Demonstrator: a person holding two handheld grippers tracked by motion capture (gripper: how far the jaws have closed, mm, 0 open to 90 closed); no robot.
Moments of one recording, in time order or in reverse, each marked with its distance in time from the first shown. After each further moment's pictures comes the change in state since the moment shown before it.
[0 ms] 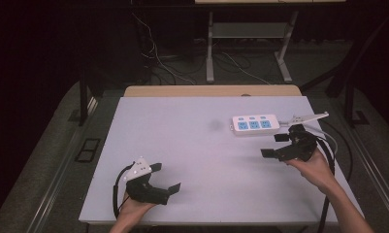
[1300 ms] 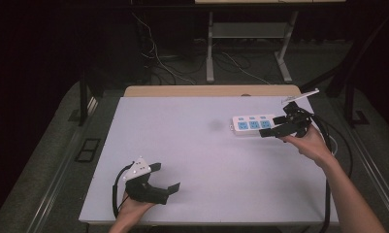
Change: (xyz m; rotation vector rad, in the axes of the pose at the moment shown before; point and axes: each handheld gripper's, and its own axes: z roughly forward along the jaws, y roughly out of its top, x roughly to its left) left arm 0.002 0.000 -0.001 -0.001 0.002 -0.001; right arm -0.042 0.049 0.014 0.075 -0.031 0.015
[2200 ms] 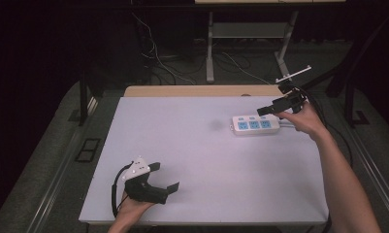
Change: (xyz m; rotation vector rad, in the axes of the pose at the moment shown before) left arm 0.001 0.000 -0.001 0.001 0.004 0.002; right arm -0.037 0.057 0.010 0.061 -0.074 0.032
